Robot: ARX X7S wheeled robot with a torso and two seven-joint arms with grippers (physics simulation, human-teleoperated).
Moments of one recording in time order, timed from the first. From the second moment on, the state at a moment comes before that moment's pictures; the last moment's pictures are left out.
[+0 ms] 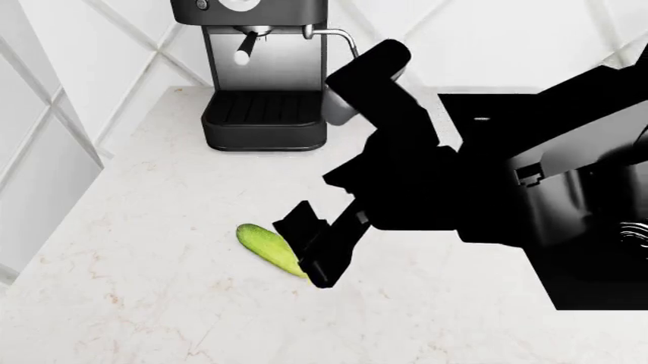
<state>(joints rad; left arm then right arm) -1.77 -0.85 0.50 0.48 -1.90 -0.76 -1.28 1.66 0.59 -1.04 -0.15 2.01 1.12 0.46</state>
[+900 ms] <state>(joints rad) -1.77 -0.86 0.51 0.48 -1.90 -0.75 -1.28 1.58 0.54 -1.12 -0.13 1.89 1.13 0.40</state>
